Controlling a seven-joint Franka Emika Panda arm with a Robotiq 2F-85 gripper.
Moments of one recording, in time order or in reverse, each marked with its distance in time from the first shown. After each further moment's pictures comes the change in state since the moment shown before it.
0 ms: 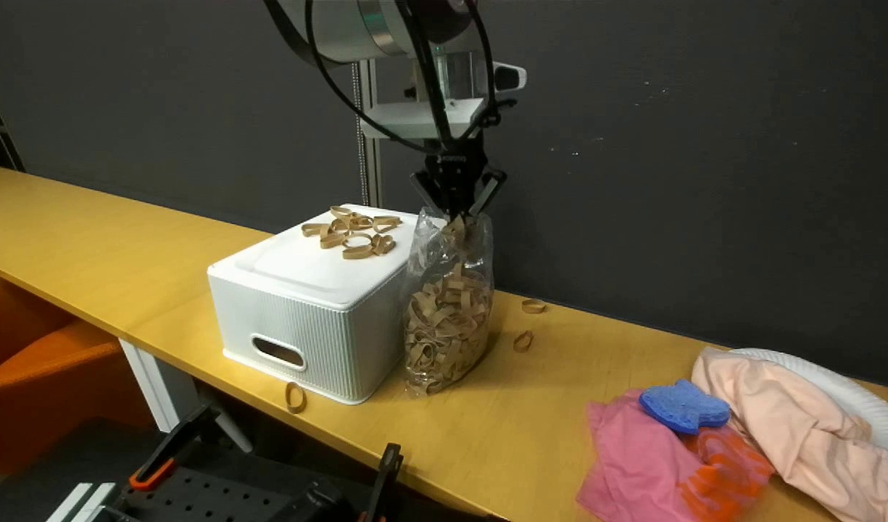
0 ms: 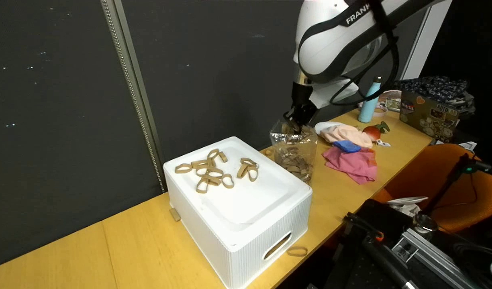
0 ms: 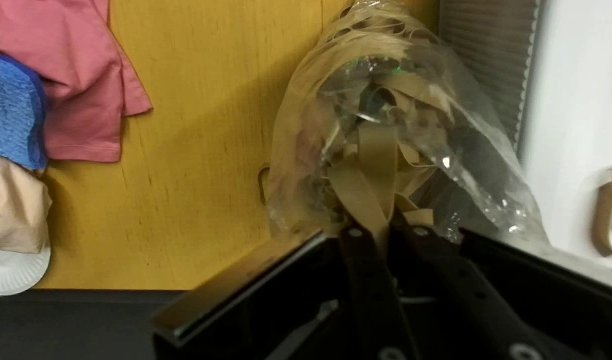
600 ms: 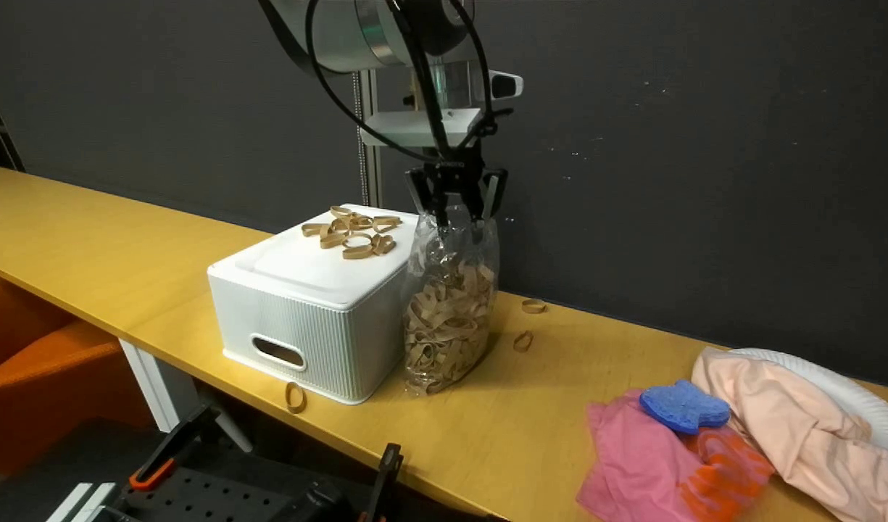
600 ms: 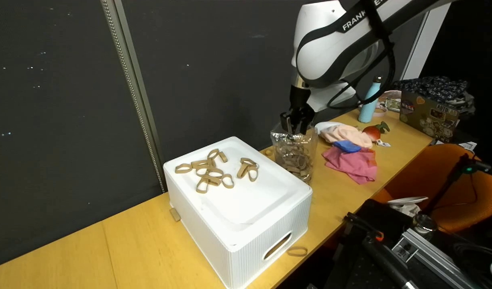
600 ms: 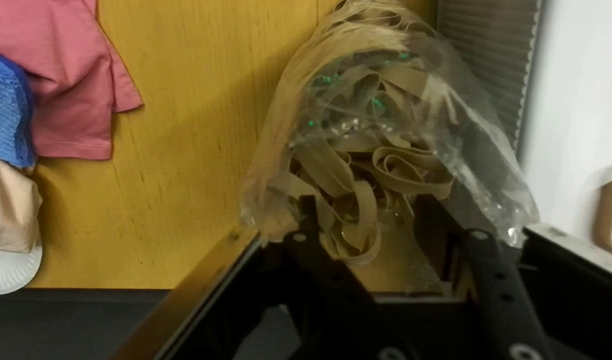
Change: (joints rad) arm 0.005 0.015 0.000 -0.001 0.001 0.025 0.006
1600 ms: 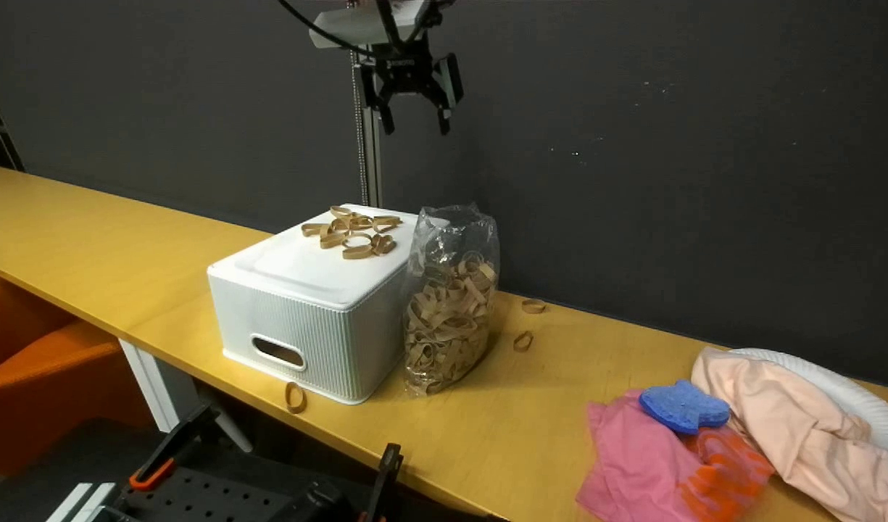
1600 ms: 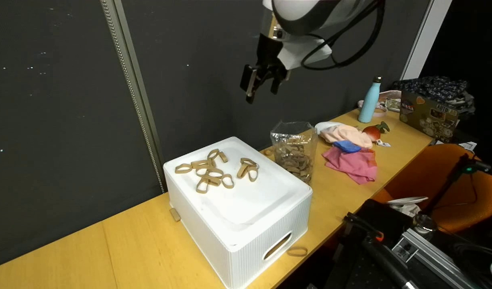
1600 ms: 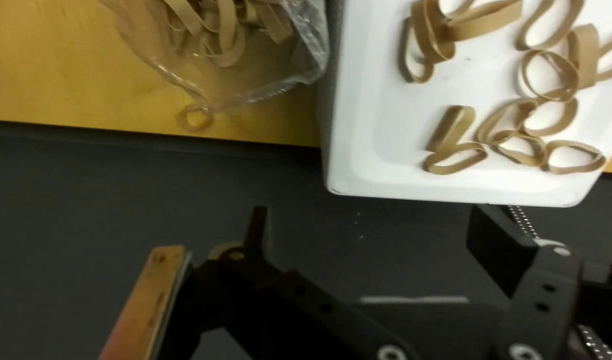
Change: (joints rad) arm 0.082 -0.063 0.077 0.172 0.005 -0.029 0.006
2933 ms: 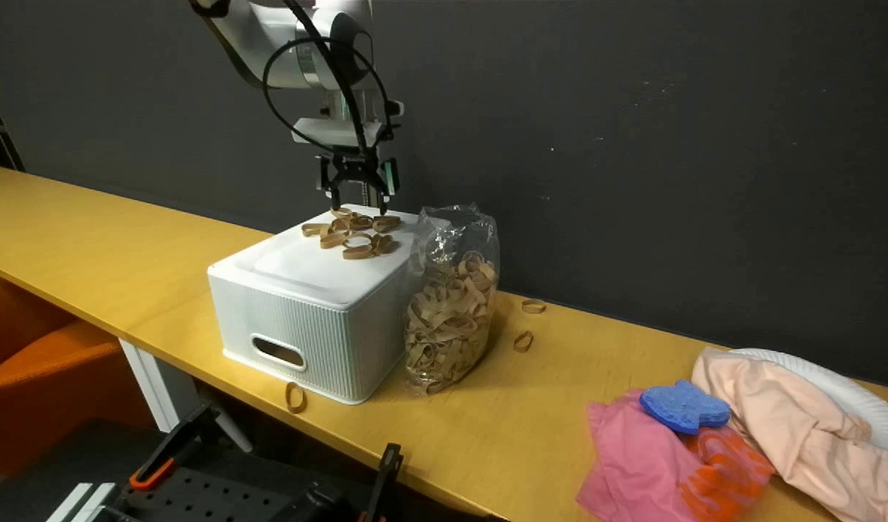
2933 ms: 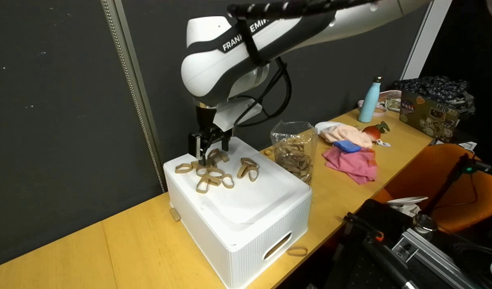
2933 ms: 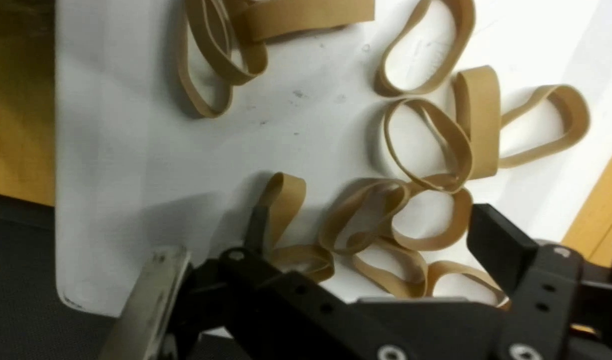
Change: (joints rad) arm 0.089 0.494 0.089 0.424 0.072 -0.189 -0.084
